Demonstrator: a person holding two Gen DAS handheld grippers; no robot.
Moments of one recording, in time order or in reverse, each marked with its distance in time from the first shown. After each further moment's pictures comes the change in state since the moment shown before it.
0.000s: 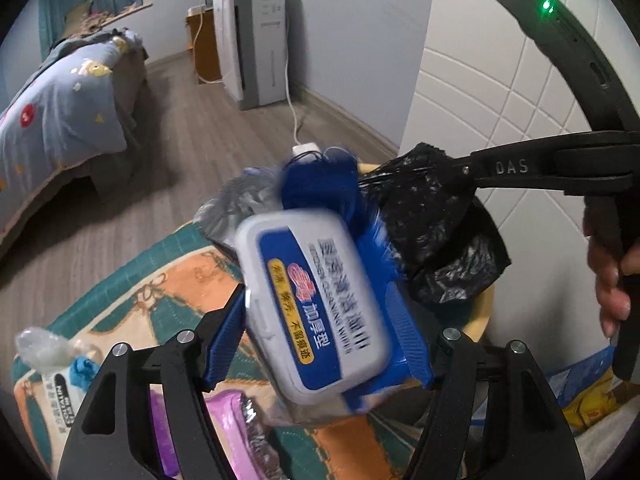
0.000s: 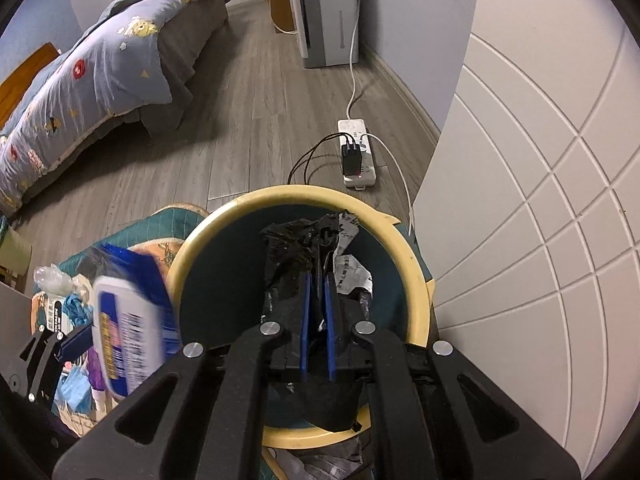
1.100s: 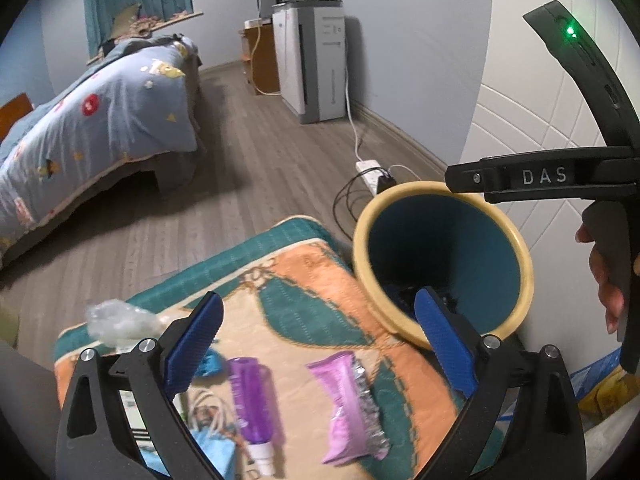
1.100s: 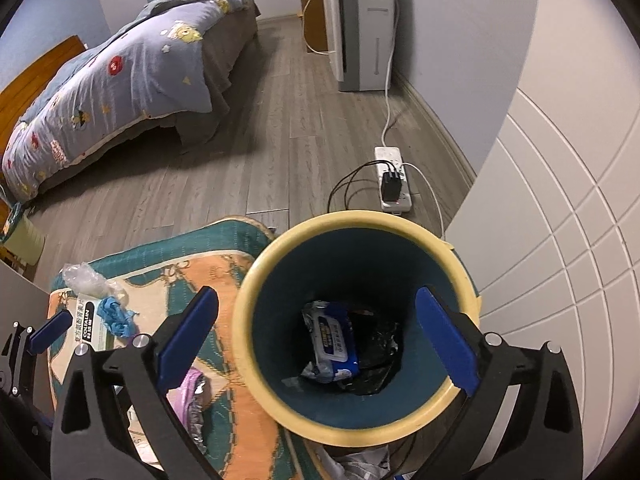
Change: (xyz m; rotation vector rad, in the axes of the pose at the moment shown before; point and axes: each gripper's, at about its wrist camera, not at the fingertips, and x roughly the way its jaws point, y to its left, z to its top) left arm -0.071 0.066 -0.025 -0.069 -0.058 0.167; right arm -0.027 0.077 0.001 -0.080 -0.072 0.039
